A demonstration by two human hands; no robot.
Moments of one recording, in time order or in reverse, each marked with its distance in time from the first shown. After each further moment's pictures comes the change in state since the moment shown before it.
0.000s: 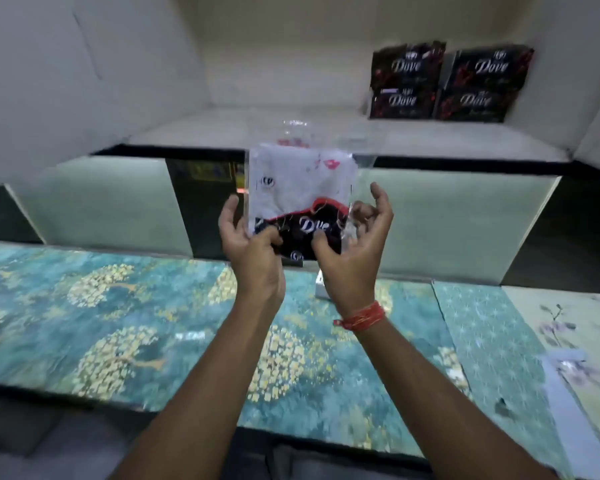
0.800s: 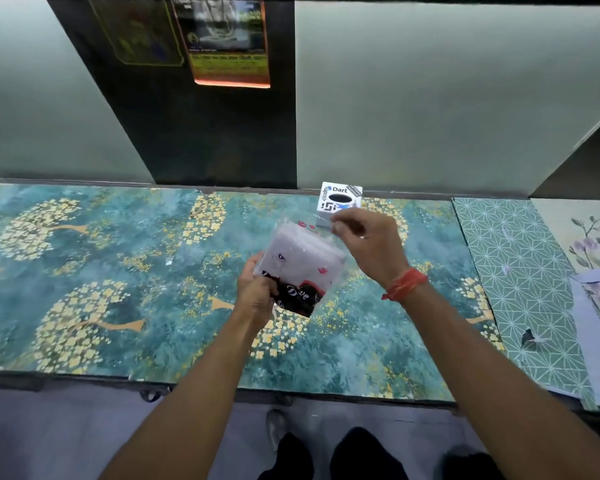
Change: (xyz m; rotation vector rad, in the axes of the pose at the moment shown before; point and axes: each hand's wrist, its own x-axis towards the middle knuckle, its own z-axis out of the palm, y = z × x) left_hand 0.082 -0.196 -0.181 0.478 -0.027 -0.734; right_hand 0.009 0.203 -0.023 -0.586 -0.430 0.167
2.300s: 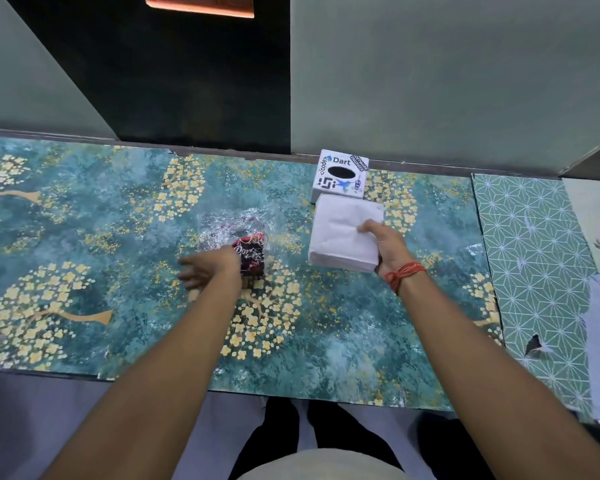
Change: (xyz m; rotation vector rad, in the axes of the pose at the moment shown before) left_hand 0.126 -0.002 -0.007 0.466 0.911 -0.311; right_hand 0.037 0.149 0.035 0.714 -0.017 1.110
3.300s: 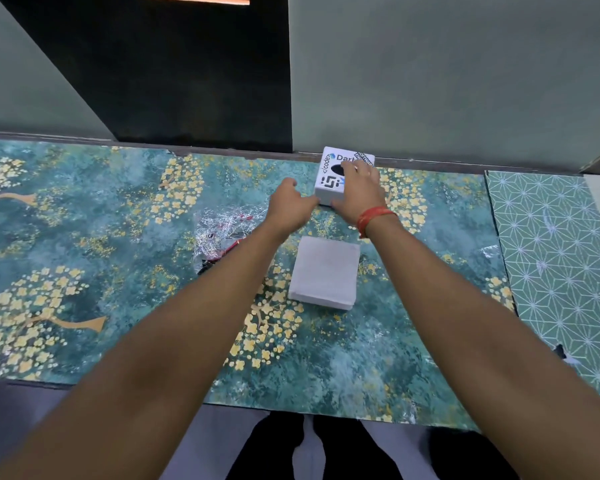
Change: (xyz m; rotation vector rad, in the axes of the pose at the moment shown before) left_hand -0.085 0.064 0.059 0.281 -0.707 0.742; right_hand 0.067 -0.037 0.061 -1.396 0.149 -0.661
